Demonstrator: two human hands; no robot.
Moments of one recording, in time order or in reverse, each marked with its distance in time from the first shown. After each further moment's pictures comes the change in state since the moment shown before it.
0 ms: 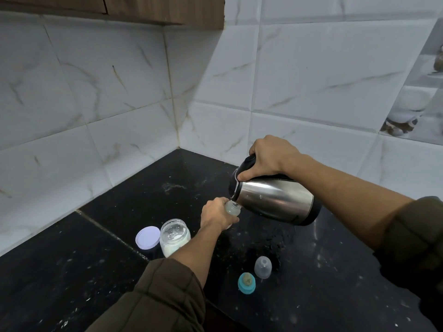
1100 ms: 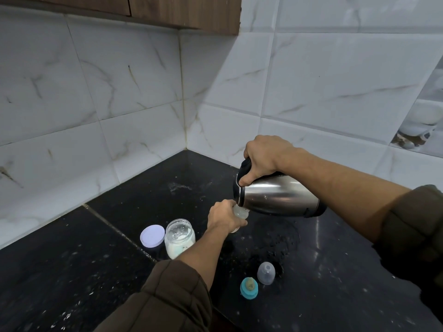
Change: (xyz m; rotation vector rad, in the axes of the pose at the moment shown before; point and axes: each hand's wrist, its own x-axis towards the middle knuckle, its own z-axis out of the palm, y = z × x) left_hand -0.005 0.005 -0.004 -0.005 0.001 0.022; right_hand 0.014 -0.034 -0.024 -0.195 -0.122 -0.131
